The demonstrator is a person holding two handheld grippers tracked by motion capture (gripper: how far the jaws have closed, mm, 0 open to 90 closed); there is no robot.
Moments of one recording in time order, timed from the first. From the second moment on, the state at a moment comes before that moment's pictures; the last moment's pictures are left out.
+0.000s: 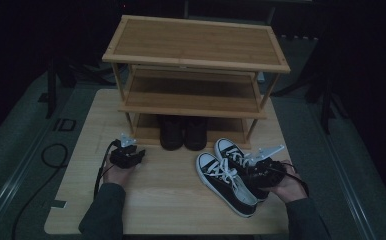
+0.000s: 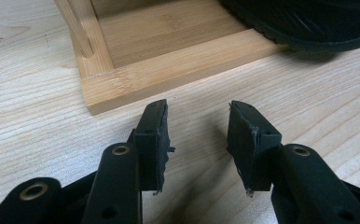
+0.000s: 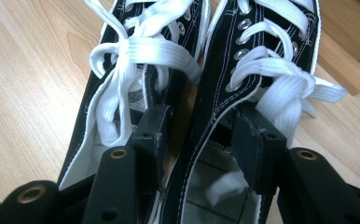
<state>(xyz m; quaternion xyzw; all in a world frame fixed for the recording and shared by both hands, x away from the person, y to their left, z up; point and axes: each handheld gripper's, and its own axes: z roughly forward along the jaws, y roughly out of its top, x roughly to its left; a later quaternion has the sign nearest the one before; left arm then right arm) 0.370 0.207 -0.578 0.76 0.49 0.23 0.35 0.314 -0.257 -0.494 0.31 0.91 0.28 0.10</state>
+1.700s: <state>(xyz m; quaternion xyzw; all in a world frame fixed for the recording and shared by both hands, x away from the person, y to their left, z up) 0.370 0.206 -0.578 0.76 0.49 0.23 0.35 0.320 -0.243 -0.520 0.36 0.89 0.28 0.09</state>
